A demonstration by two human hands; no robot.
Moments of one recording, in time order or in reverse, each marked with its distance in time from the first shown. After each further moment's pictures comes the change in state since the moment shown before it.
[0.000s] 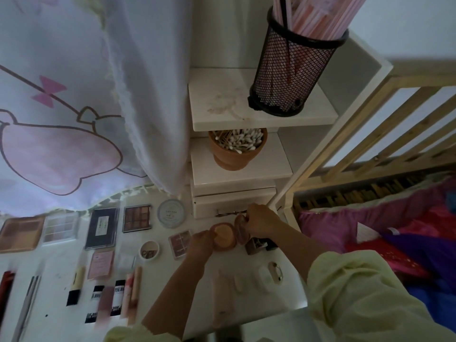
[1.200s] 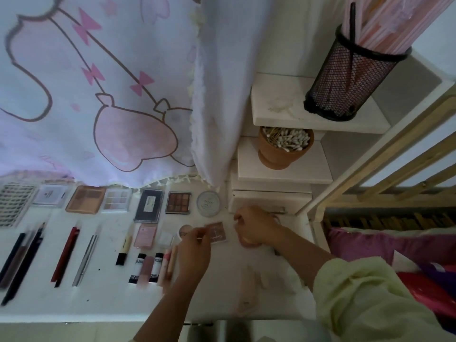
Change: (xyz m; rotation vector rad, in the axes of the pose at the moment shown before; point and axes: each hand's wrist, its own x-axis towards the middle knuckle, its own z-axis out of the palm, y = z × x) left_hand -0.042 -0.033 -0.083 0.420 0.329 0.550; right_hand -0.018 -0.073 0.025 -0.034 -0.017 -0.290
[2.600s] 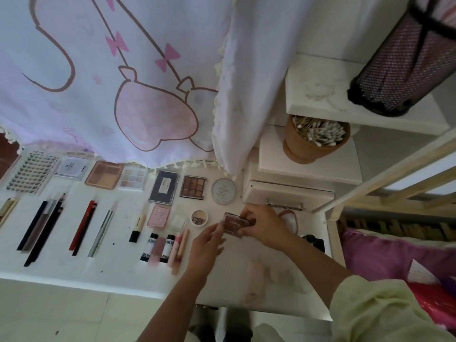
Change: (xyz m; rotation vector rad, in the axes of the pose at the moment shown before) left_hand -0.011 -0.022 0.000 -0.602 -0.193 -0.307; right_hand 0.000 -0.005 0.022 0.351 -0.021 -0.079
